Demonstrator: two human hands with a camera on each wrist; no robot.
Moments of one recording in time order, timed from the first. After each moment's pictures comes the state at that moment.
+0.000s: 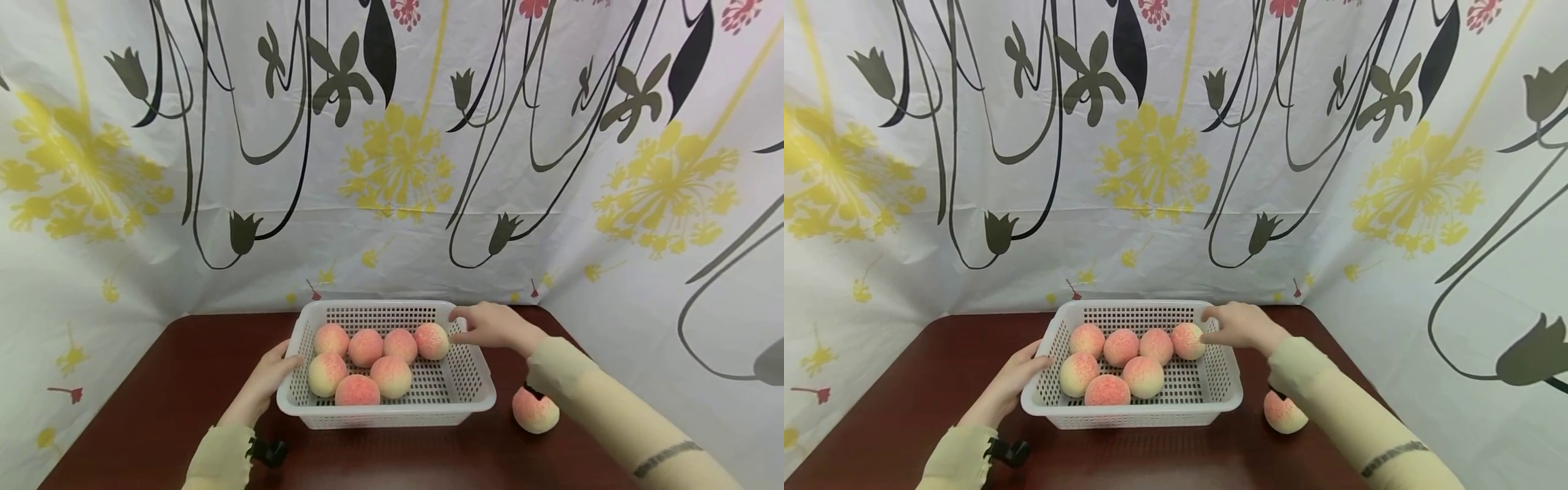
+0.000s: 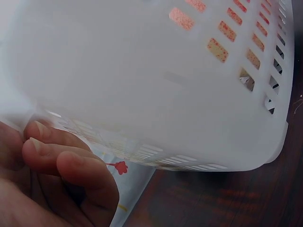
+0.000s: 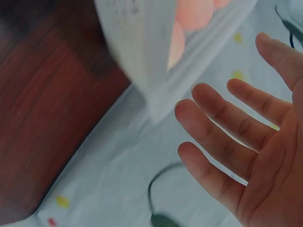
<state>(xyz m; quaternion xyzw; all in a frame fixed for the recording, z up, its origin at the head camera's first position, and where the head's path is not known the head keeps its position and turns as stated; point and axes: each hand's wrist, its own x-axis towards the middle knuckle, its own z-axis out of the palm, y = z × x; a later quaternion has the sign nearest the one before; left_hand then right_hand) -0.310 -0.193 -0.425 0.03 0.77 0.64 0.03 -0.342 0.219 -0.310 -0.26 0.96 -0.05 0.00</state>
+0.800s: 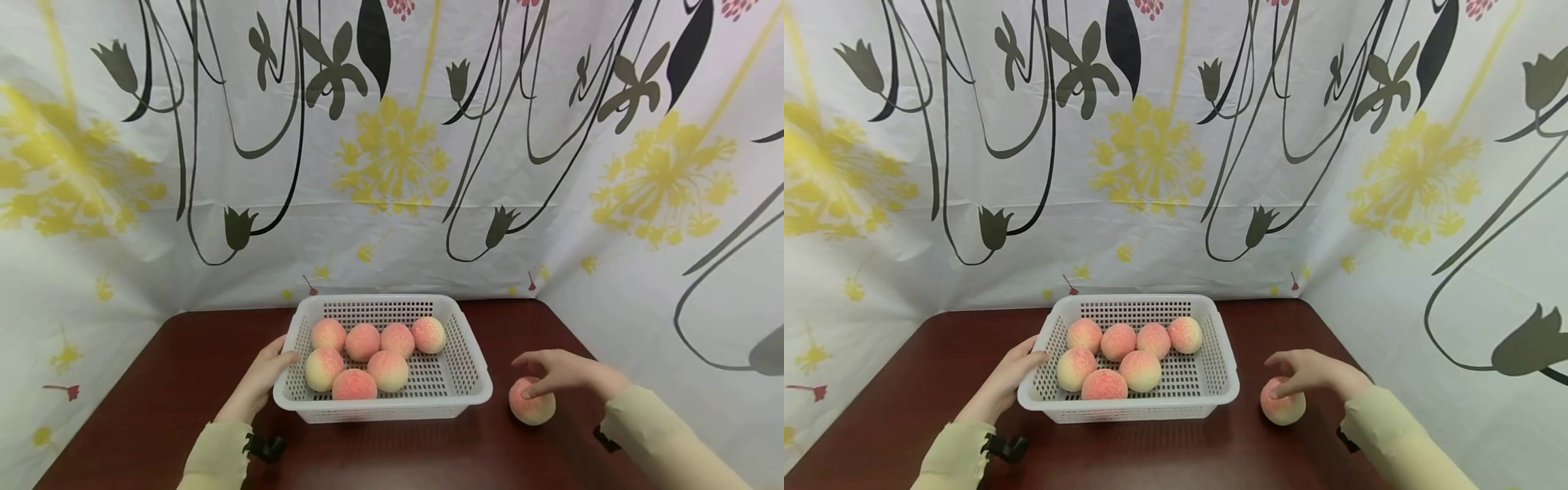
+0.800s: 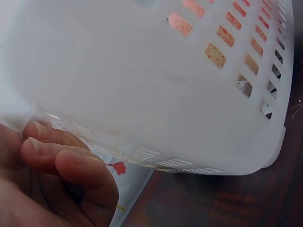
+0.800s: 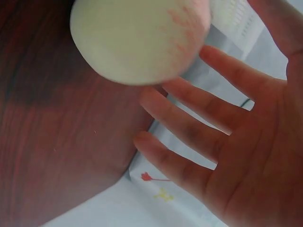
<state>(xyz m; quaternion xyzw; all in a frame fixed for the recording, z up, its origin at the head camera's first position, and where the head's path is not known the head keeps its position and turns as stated) -0.312 -0.195 -0.425 0.04 0.75 0.66 0.04 -0.287 0.340 -0.358 -0.23 0.94 -0.19 0.15</state>
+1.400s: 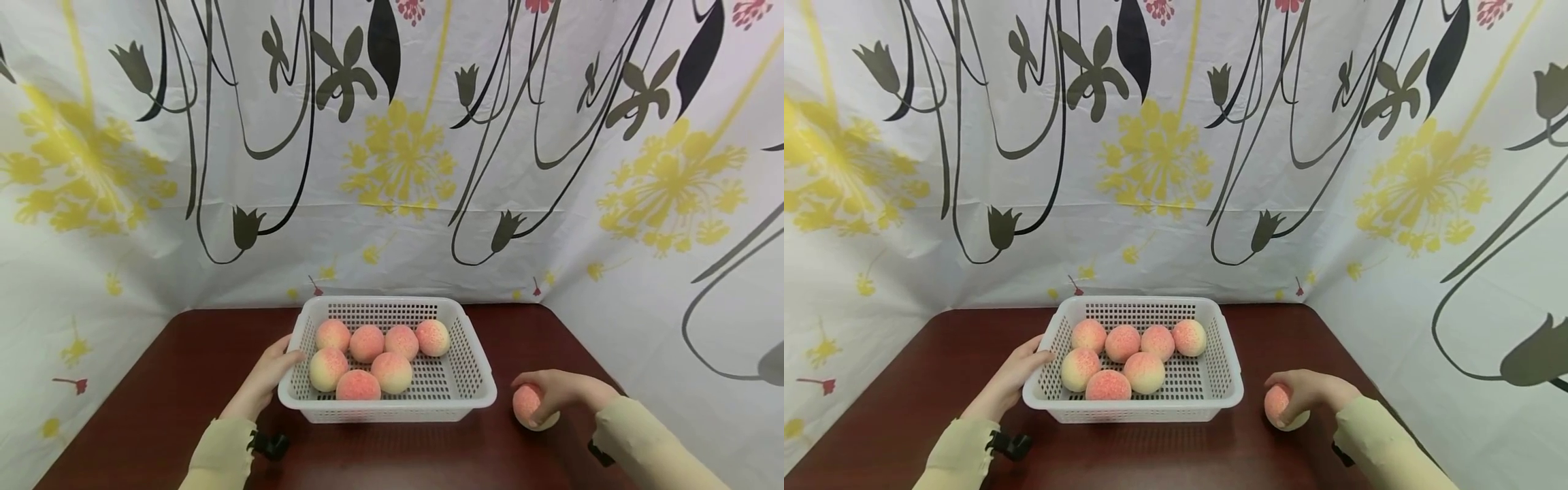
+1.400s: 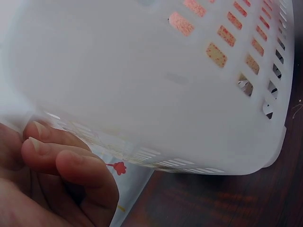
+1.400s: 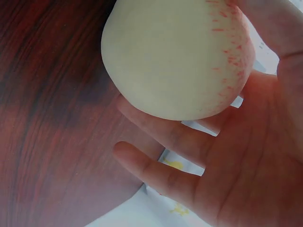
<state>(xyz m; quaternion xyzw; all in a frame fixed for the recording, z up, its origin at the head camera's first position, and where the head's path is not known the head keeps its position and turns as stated) -0.309 -0.195 -0.424 0.03 0.76 0.65 0.04 -0.289 0.336 -0.381 -0.22 0.92 -0.23 0.24</state>
